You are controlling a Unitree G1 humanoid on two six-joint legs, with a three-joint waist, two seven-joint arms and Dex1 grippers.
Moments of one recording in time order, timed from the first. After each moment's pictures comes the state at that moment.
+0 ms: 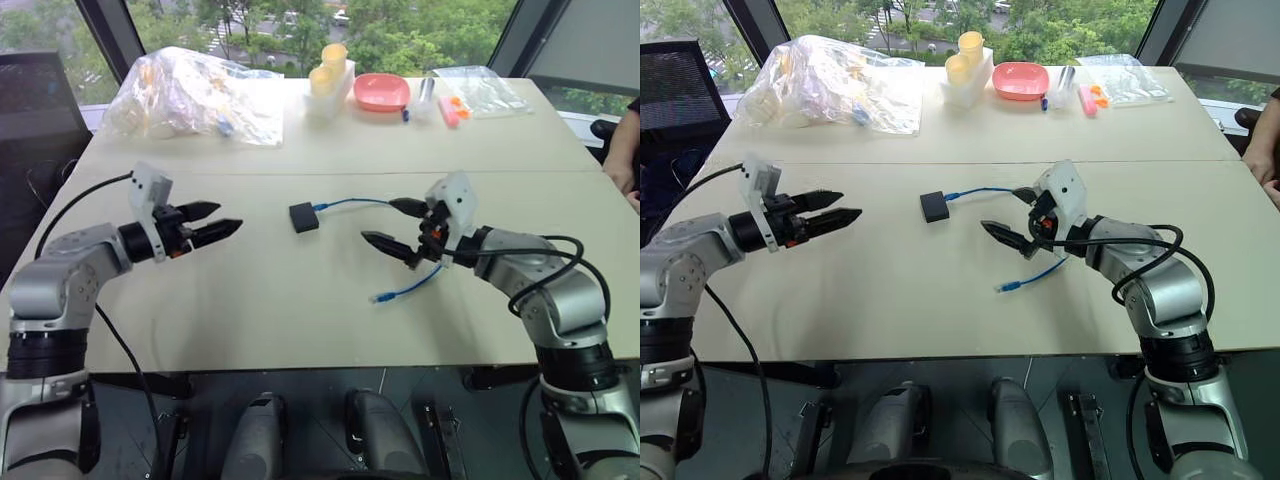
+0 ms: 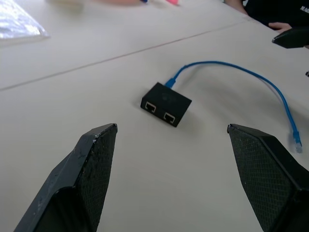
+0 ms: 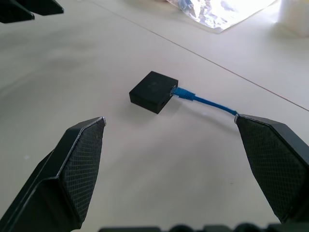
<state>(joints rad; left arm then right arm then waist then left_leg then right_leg) -0.49 0.75 0.20 0.01 -0.61 0.73 -0.91 -0.48 -0.59 0.00 -0.25 0.45 0.69 0.69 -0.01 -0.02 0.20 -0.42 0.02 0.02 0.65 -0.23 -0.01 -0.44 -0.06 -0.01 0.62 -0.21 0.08</state>
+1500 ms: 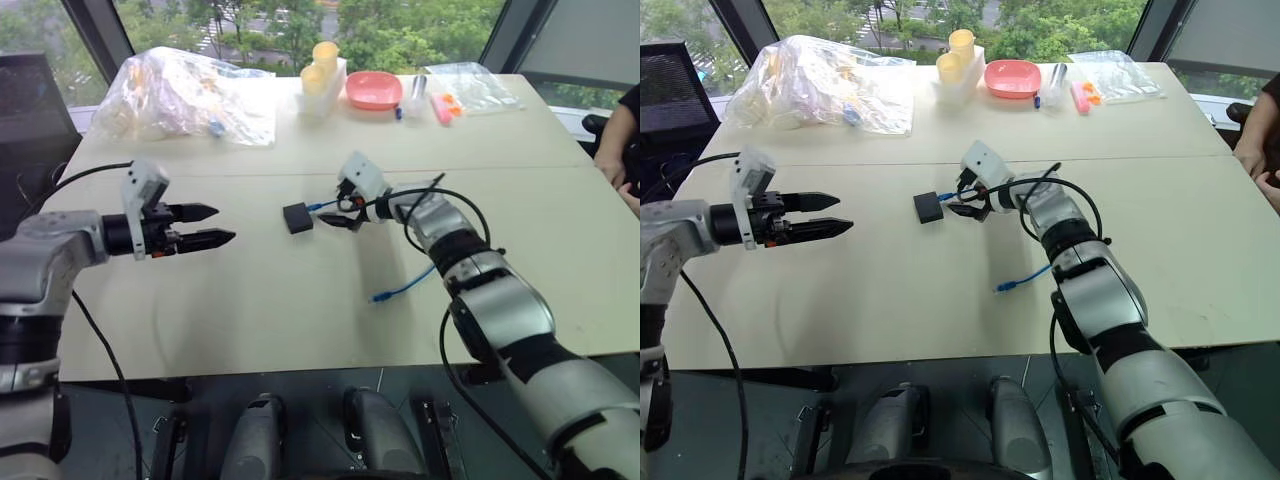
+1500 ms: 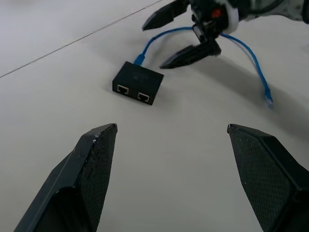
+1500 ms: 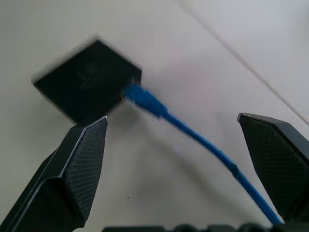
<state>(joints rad) -0.43 0.87 0.18 -0.03 -0.59 0.76 -1.06 -1.20 -0.25 0.29 1.25 -0.09 -0.01 0.73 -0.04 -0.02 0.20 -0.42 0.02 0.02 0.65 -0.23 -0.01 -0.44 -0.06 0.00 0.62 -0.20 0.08</state>
